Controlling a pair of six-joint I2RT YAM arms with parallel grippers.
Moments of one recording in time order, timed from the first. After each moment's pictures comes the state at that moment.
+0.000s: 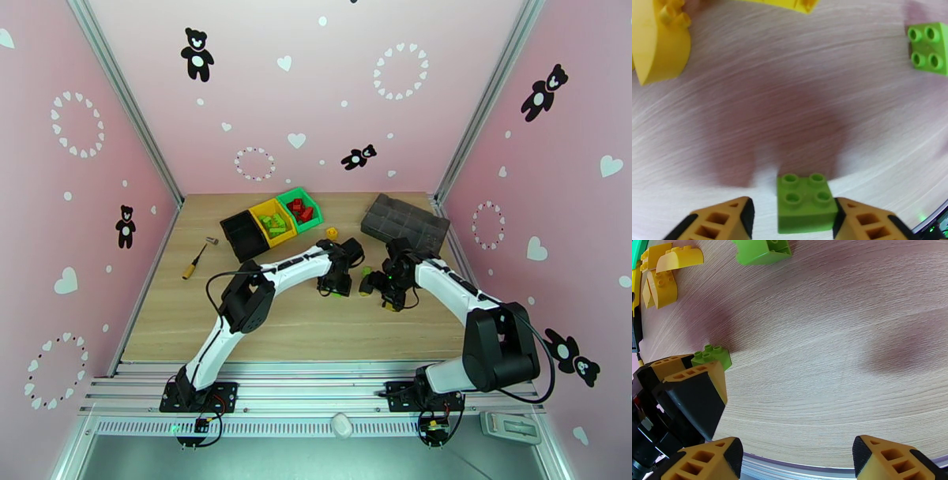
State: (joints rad) left arm -0.91 2.34 1.99 -1.05 0.01 -0.63; right arm 0.21 1.46 0.93 -0.89 -0.37 0.60
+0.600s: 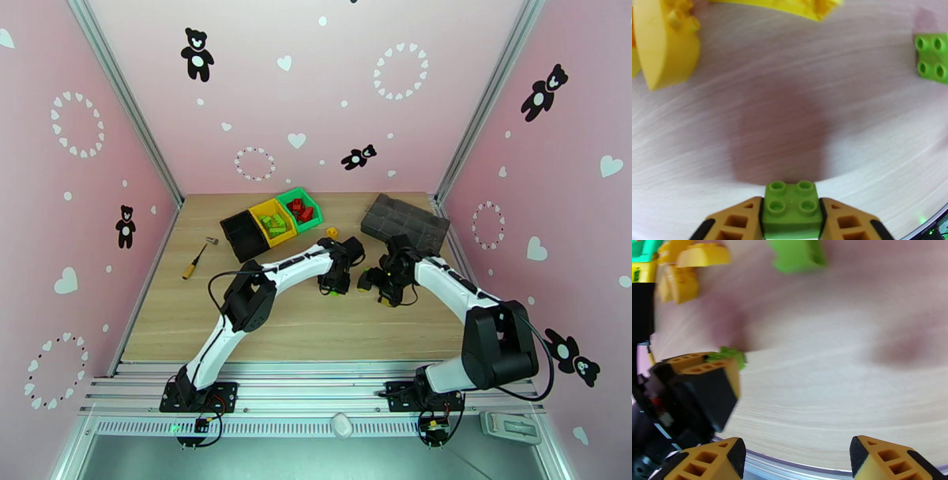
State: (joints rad) left arm -0.88 2.35 2.01 -1.08 0.01 -0.63; right arm 0.22 1.50 0.99 -0.84 -0.45 0.58
